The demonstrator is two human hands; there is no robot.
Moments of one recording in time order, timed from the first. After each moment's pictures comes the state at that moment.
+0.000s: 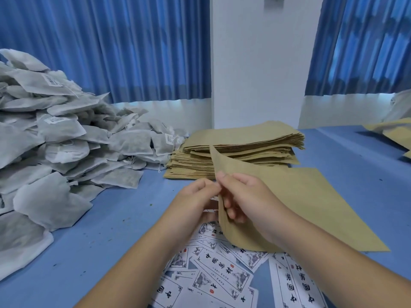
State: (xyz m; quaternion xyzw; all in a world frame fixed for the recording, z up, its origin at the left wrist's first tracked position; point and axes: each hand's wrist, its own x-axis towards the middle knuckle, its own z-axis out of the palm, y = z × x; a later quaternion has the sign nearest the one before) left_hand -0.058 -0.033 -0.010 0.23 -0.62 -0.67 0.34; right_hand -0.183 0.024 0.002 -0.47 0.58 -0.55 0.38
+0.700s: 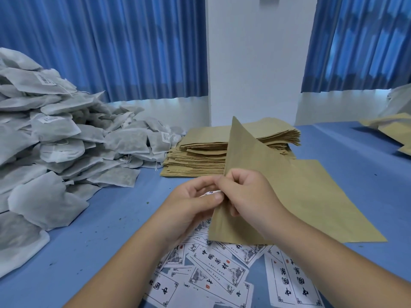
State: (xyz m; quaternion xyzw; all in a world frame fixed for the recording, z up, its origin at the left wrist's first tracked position) left_hand -0.052 -0.040 -0.019 0.12 -0.57 -0.75 0.32; right_hand -0.184 0.024 -0.003 -0.51 0.60 -0.57 0.23
